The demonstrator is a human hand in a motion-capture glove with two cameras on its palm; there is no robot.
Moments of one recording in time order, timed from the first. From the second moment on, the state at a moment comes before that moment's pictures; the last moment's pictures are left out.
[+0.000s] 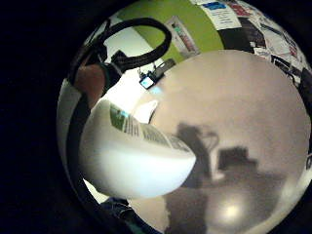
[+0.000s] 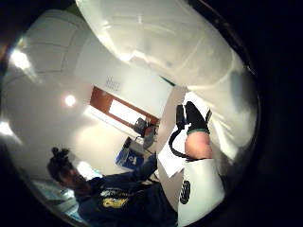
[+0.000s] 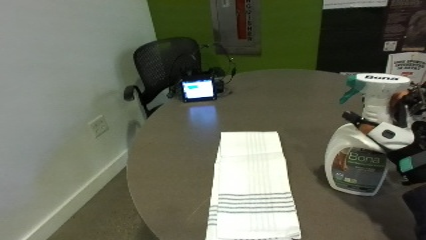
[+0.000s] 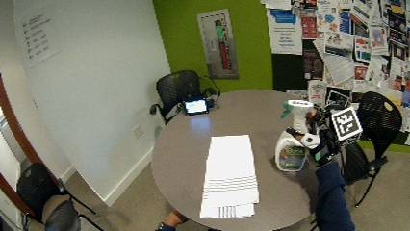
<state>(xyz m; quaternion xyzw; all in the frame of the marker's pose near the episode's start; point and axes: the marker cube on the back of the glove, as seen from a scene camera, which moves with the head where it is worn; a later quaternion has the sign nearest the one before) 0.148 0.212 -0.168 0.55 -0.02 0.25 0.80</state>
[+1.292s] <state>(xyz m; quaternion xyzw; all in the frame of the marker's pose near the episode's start) 0.150 0.215 -0.195 0.76 0.07 0.35 0.55</state>
